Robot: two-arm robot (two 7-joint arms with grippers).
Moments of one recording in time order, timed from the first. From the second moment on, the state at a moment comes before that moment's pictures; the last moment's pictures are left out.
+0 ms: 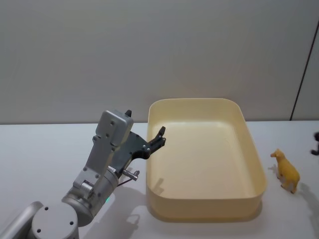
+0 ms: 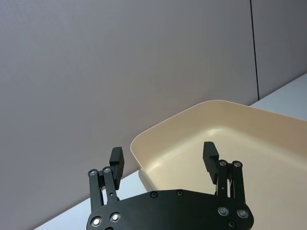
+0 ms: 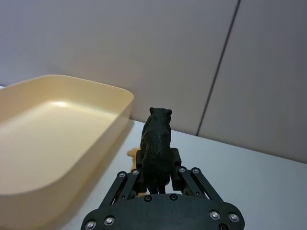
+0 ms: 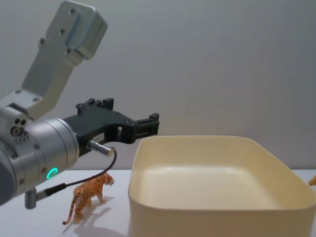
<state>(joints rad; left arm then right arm) -0.24 0.38 0.45 -1.63 -0.20 0.01 -0.01 -0.29 0.55 -0.01 -1.88 0.33 -0.06 0.06</state>
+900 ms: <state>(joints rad) -0.24 0.38 0.45 -1.63 -0.20 0.01 -0.01 0.20 0.26 -0.23 -1.51 0.17 0.07 0.37</state>
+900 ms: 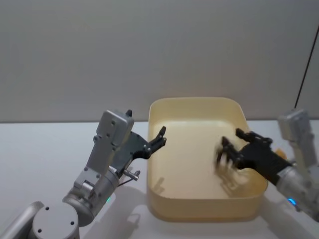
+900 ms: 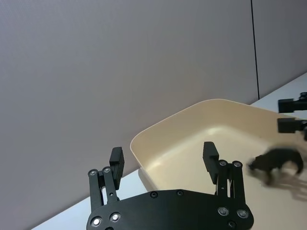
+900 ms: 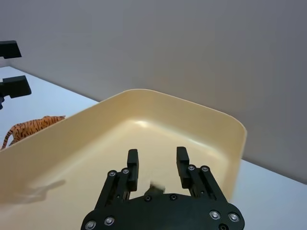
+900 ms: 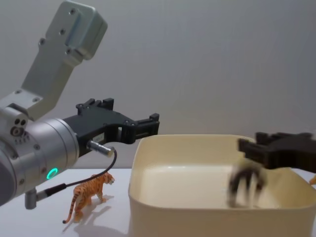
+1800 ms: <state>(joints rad) -0.24 0.38 0.45 -1.63 -0.20 0.01 -0.01 0.19 0.29 -0.20 -1.53 0.22 0.08 0.32</state>
